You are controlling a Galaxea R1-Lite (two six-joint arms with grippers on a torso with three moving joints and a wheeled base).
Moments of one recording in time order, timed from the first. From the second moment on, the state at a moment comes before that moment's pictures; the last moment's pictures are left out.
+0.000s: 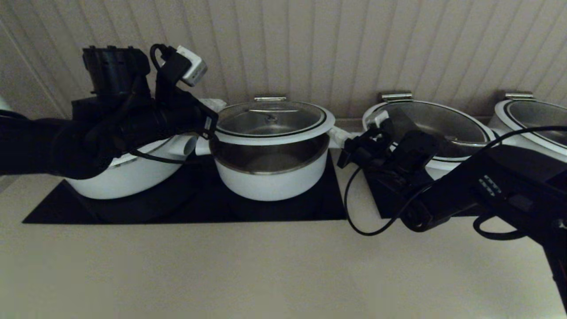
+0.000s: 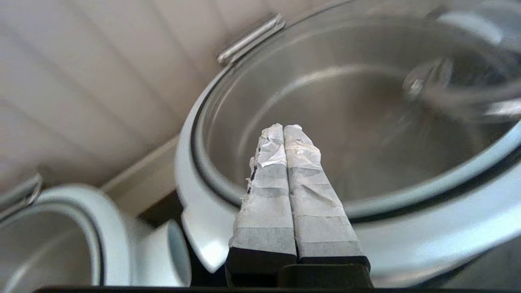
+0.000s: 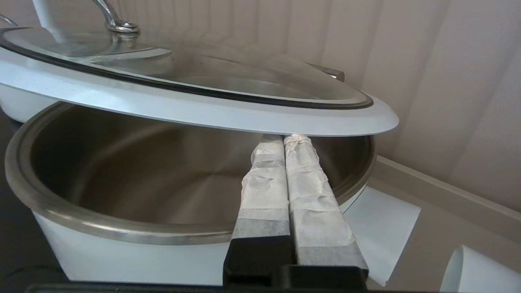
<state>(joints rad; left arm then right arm) -0.27 1.78 -1.24 -0.45 -0.17 0.38 0.37 2.31 -1.23 -1.46 0.39 -0.03</state>
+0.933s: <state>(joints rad) -0.24 1.58 -0.97 -0.29 -0.17 0.37 0.35 2.33 -1.28 -1.45 0.38 -0.04</state>
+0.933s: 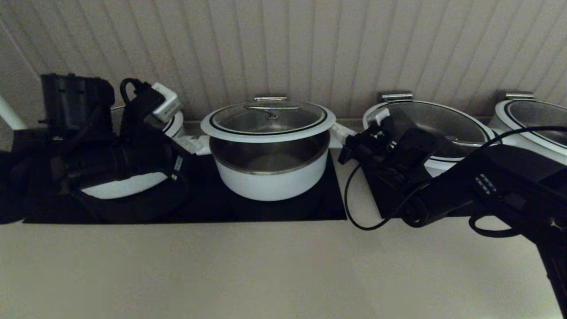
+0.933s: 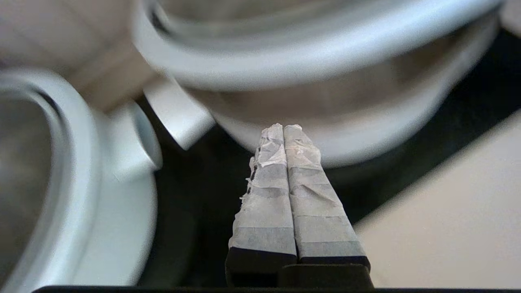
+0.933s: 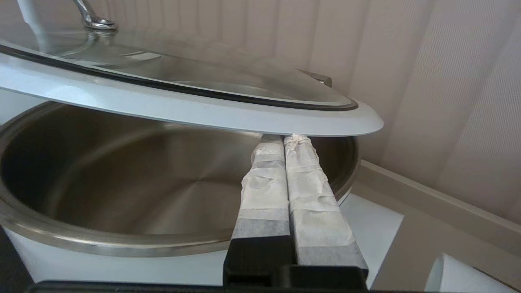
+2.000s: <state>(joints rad) -0.28 1.79 -0.95 -0.61 -0.12 0.31 0.35 2.34 -1.29 -1.46 0.38 -0.04</state>
